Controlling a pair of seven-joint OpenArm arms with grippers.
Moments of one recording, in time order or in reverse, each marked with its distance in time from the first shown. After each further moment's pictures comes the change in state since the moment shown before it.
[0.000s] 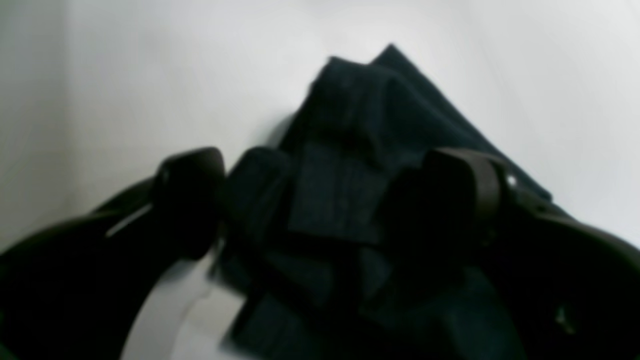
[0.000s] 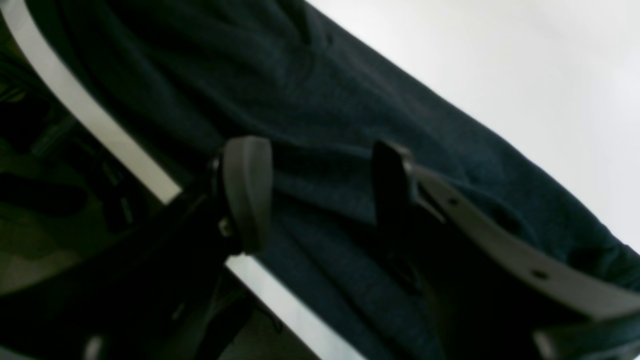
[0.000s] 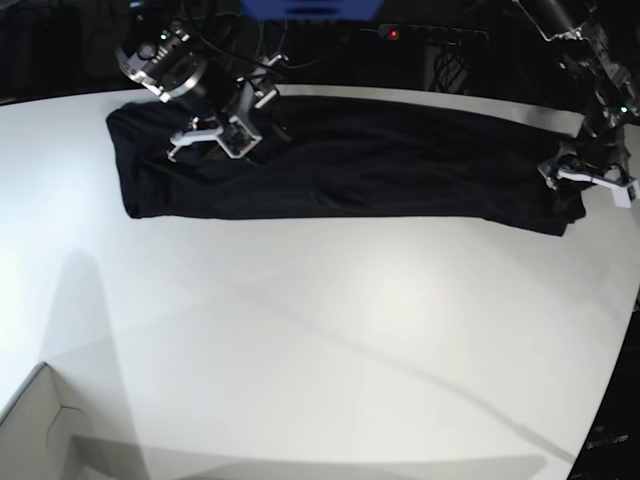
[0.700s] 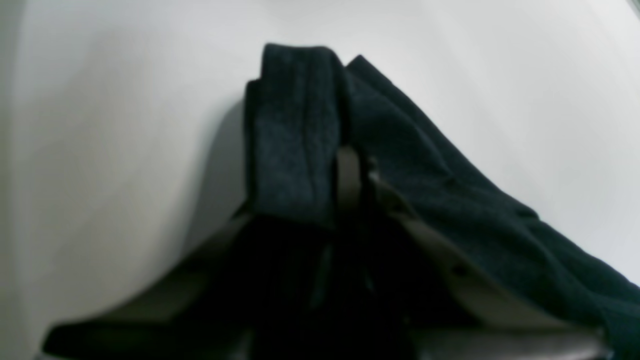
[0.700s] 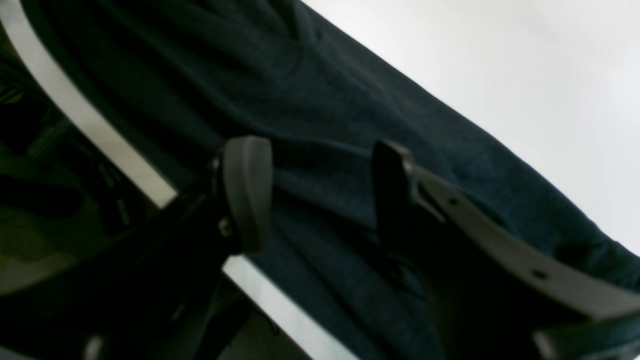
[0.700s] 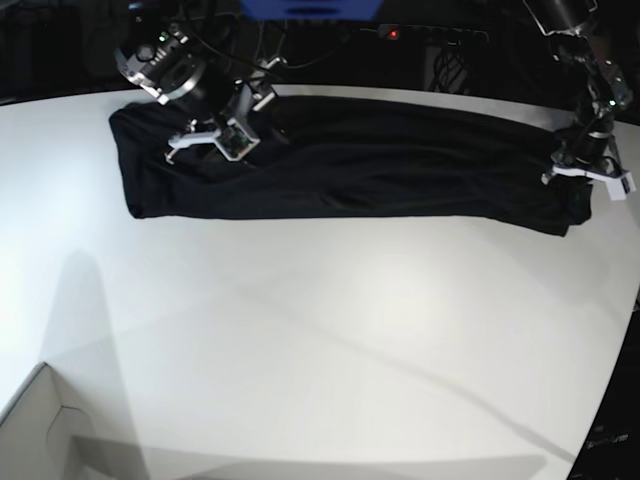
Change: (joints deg) left arm 0.4 -2.2 3.3 -9.2 -2.7 -1.9 -13.6; right arm 0.3 0.0 0.3 0.0 0.0 0.0 0.0
